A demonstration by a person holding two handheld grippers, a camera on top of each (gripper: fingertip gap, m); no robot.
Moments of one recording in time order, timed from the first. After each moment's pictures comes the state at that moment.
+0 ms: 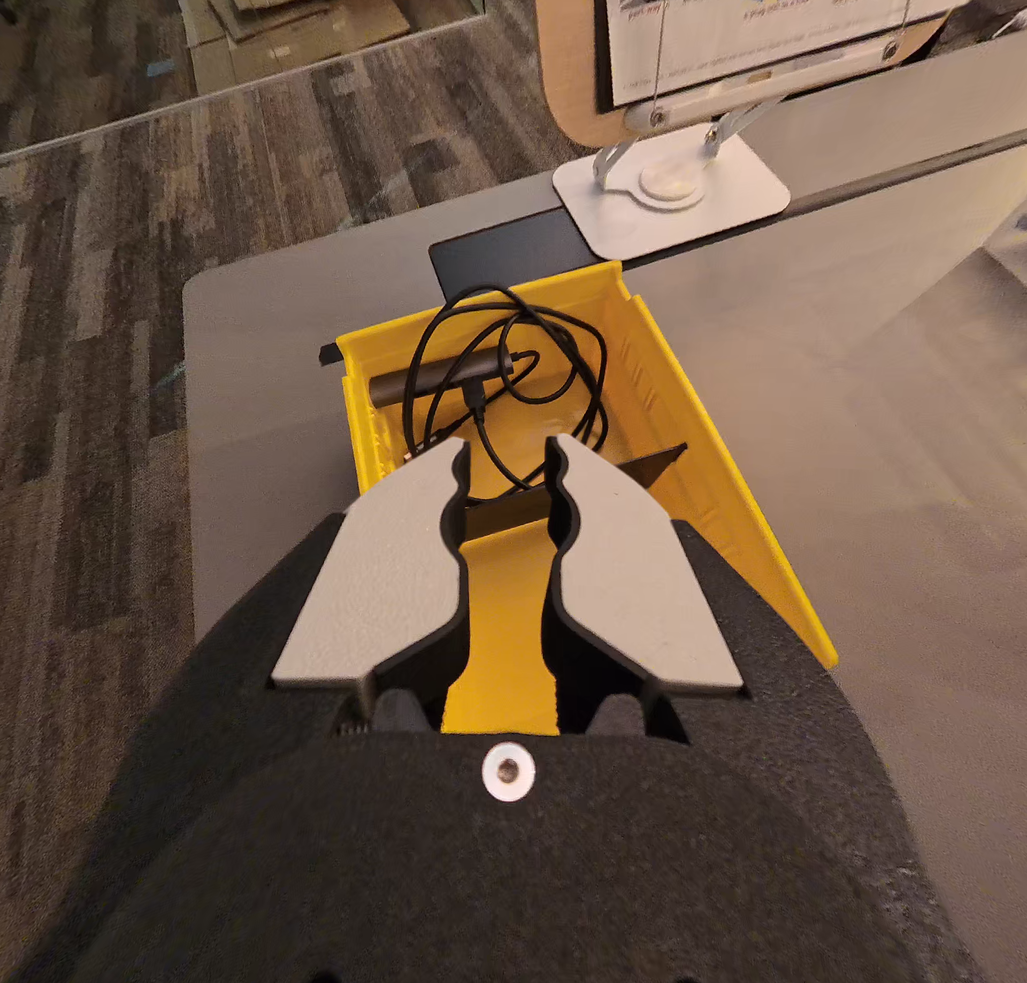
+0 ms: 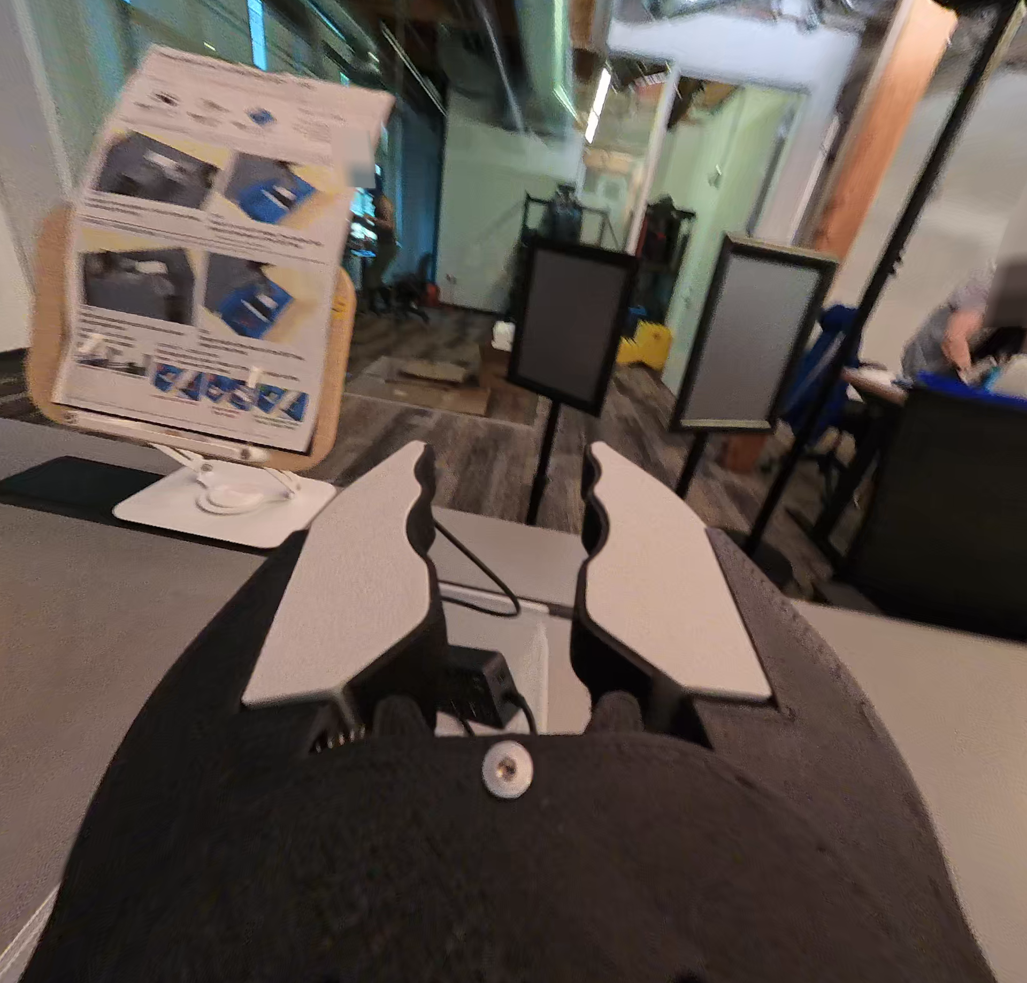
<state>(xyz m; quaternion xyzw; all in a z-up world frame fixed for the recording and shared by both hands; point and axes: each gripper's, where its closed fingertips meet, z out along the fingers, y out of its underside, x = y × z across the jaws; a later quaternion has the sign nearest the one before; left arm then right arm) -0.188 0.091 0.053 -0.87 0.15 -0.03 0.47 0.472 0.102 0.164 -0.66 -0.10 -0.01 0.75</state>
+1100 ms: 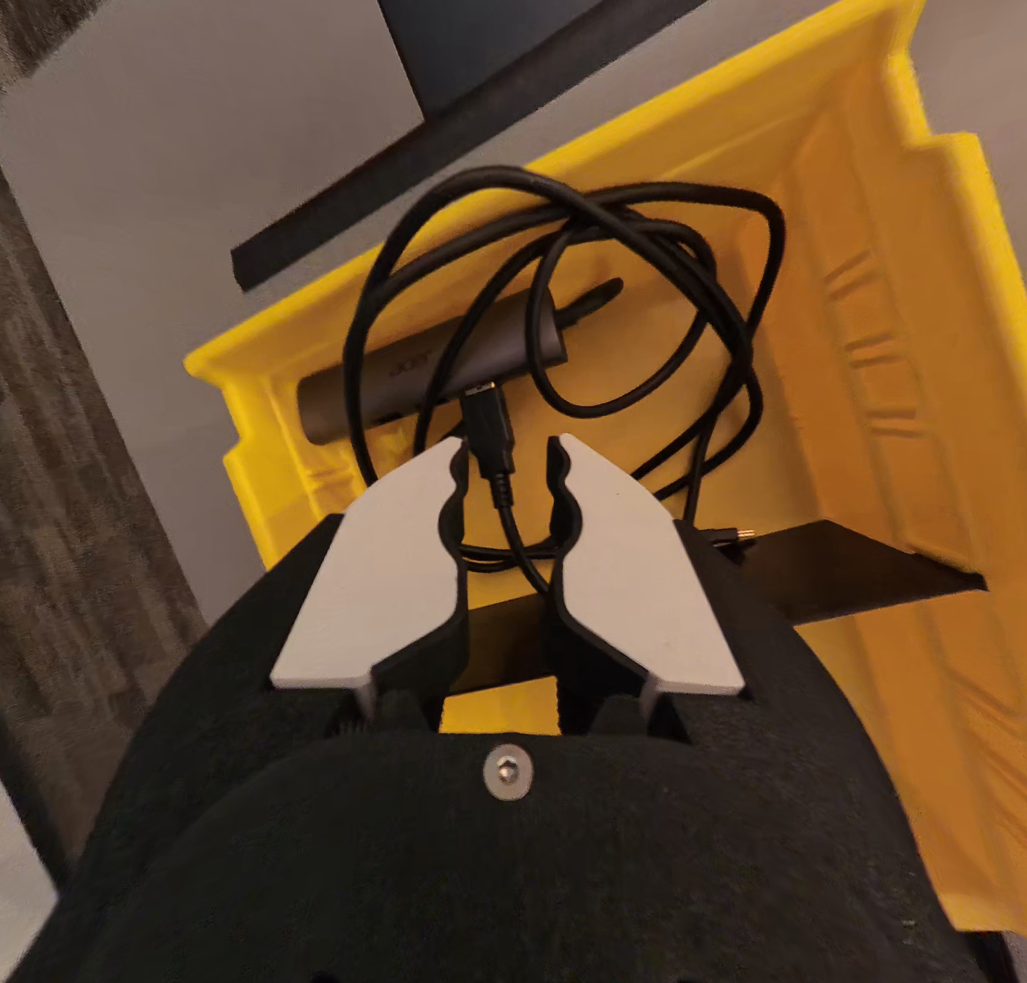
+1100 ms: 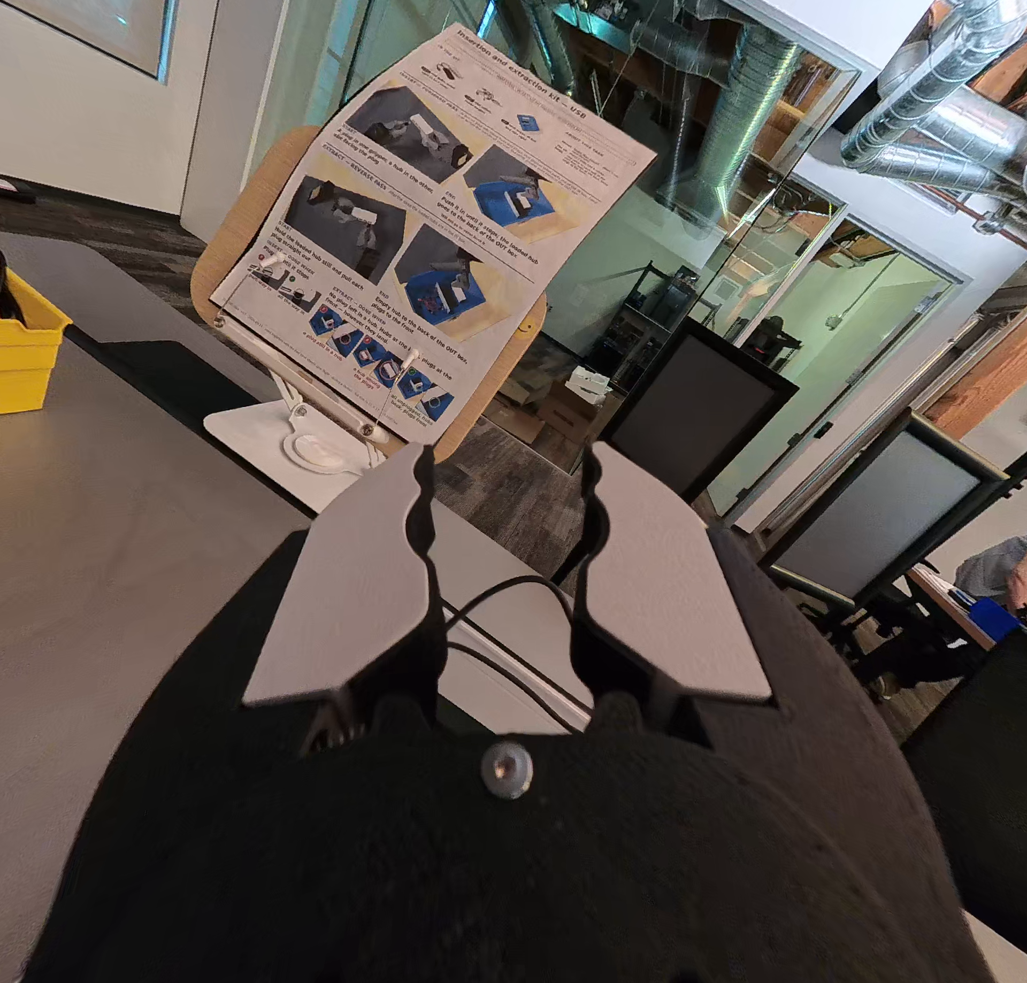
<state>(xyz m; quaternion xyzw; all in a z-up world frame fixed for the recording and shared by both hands) -0.185 0.198 -0.075 -0.95 0.21 0.08 0.23 0.339 0.131 0.146 -0.61 -0.30 -0.04 0.73</state>
